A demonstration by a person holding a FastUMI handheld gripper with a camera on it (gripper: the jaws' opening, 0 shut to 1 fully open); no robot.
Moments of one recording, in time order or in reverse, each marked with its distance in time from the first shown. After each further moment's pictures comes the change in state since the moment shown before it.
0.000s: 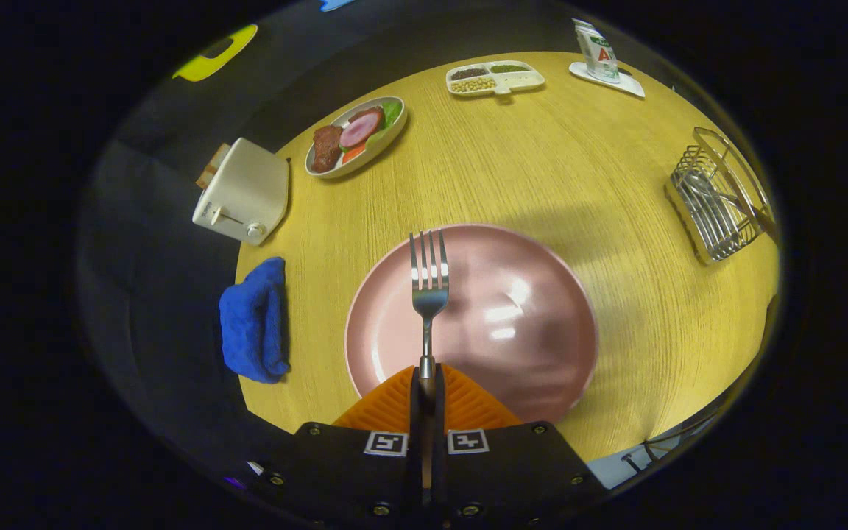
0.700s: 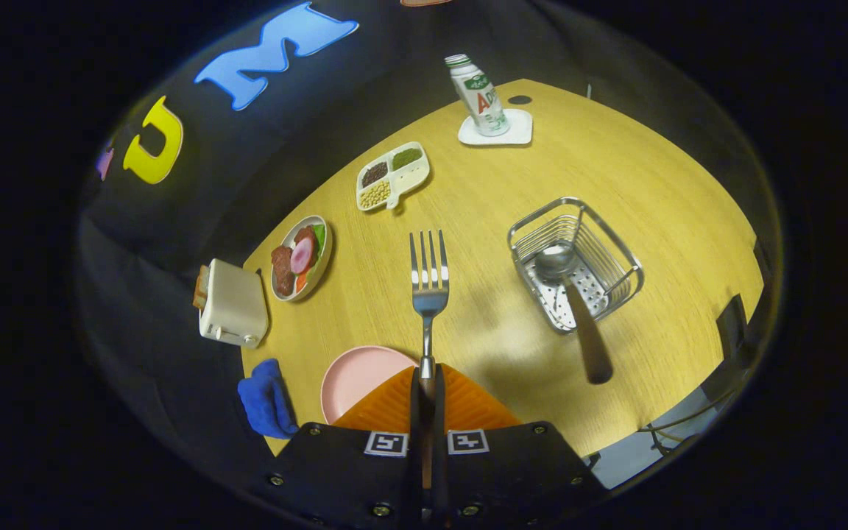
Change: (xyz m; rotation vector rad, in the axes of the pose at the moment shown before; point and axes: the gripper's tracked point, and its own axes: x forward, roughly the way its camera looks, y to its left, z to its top) arm -0.104 -0.118 0.087 0.224 -0.230 -0.060
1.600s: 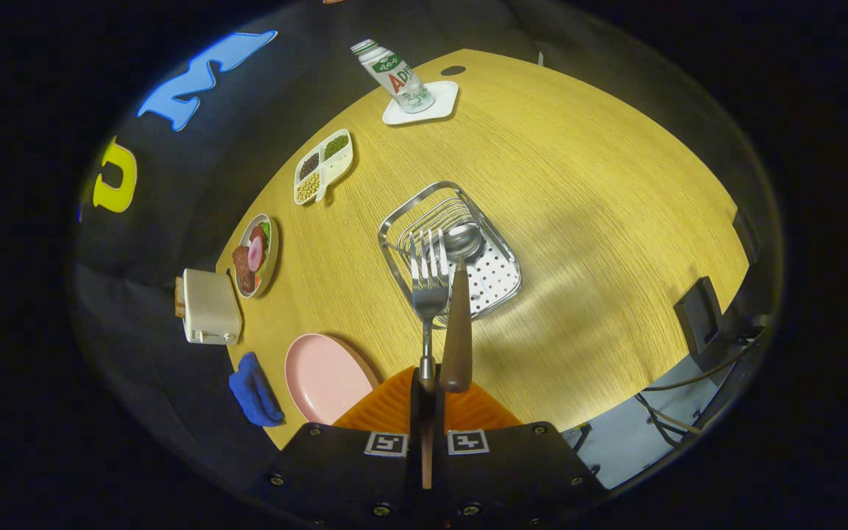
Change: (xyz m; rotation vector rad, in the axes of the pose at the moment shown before) arm -0.013 -0.071 -0.008 0.090 0.191 -0.059
